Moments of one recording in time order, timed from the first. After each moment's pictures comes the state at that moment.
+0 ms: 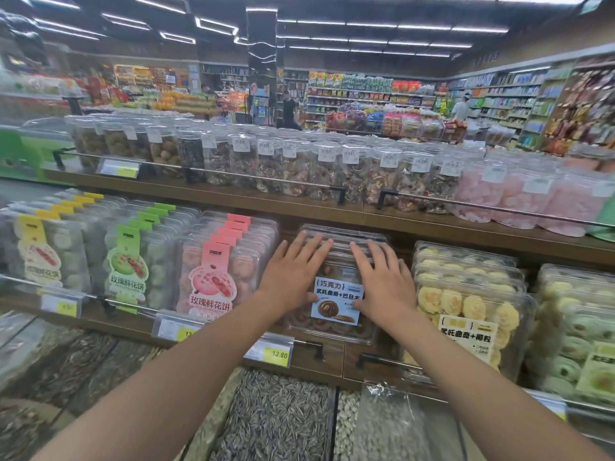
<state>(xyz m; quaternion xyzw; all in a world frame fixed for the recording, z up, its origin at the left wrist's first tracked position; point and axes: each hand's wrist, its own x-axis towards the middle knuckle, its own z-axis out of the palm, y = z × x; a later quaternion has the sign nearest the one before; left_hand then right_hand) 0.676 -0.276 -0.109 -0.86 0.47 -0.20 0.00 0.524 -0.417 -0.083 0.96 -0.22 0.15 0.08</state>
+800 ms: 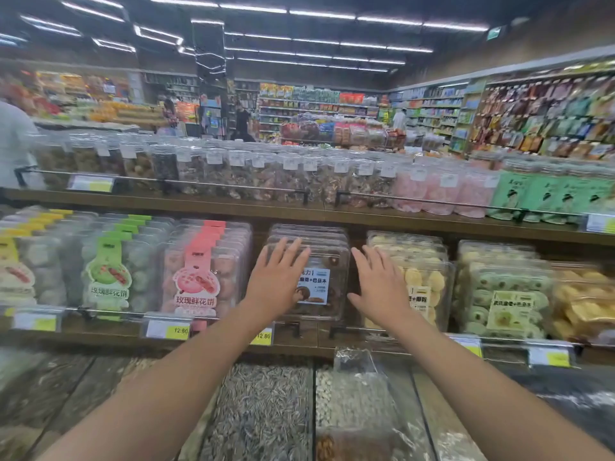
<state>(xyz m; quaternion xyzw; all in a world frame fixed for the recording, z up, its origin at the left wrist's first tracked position) 0.603 -0.239 -0.087 -0.85 0.50 -0.18 -0.01 0.431 -0.391 -0.068 0.94 -0.28 0.18 0.06</state>
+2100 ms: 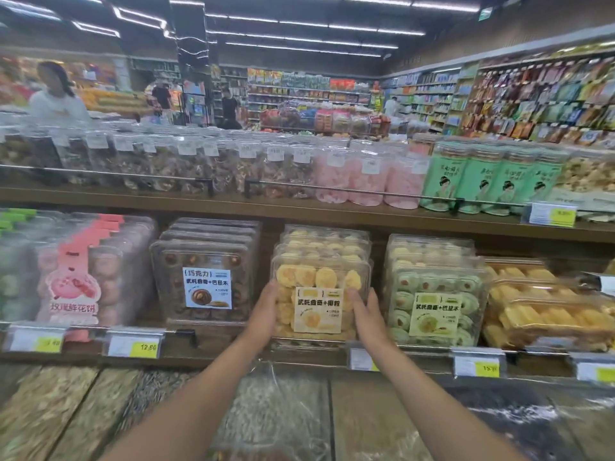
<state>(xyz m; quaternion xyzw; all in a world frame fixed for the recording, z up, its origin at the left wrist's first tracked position) 0.487 -0.427 -0.174 -0.70 0.21 0.27 -0.63 0.331 -0.570 -0.154 0.69 -0.38 0.25 -0.57</state>
